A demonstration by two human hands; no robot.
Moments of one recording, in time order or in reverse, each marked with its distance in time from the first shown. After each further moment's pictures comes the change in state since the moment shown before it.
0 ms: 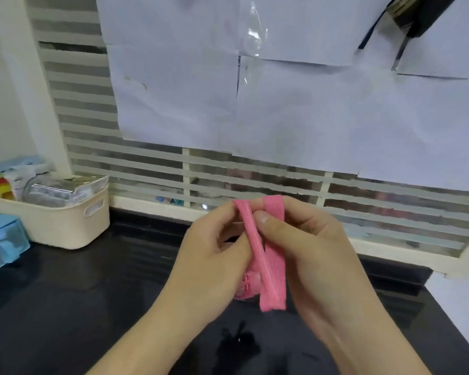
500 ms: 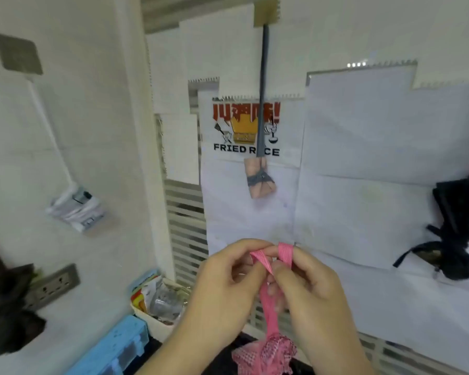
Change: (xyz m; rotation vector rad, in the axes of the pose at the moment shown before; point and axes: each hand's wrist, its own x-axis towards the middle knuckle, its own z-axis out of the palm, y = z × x) left_hand 0.155 0.283 -0.079 0.289 0.213 -0.076; right_hand 0.106 -0.288 0.105 -0.135 -0.091 -0.085
